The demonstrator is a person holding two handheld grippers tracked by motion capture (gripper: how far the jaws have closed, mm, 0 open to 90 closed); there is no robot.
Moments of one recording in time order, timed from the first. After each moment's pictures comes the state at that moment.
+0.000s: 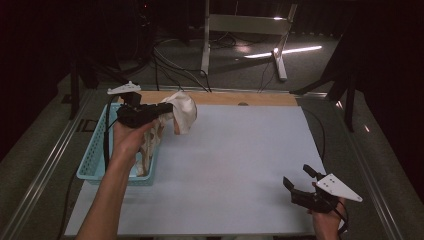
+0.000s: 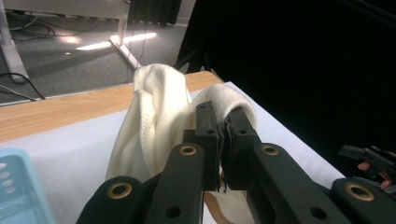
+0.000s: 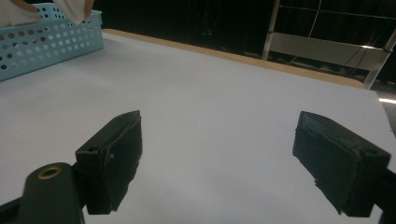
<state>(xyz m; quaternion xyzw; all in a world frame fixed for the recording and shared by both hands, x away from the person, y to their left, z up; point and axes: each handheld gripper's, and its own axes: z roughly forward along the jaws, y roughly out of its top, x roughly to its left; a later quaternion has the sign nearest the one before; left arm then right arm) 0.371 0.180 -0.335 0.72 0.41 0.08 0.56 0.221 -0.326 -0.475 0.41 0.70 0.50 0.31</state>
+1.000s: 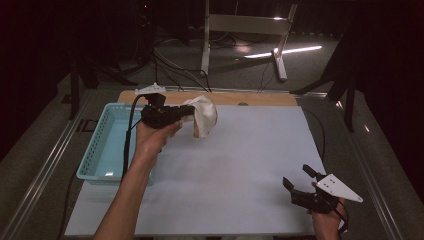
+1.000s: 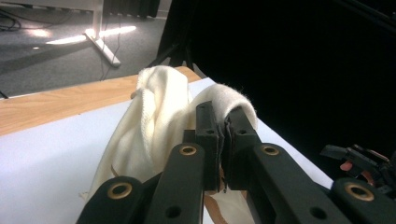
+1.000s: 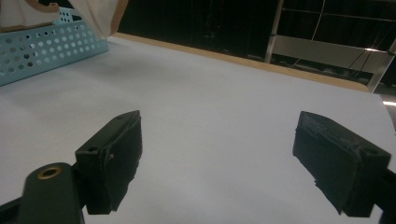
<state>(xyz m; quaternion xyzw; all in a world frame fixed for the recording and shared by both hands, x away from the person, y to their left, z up) 0.379 0.130 -0.341 0.73 0.39 0.05 0.56 0.220 -0.325 -0.474 0.41 0.70 0.50 0.30</state>
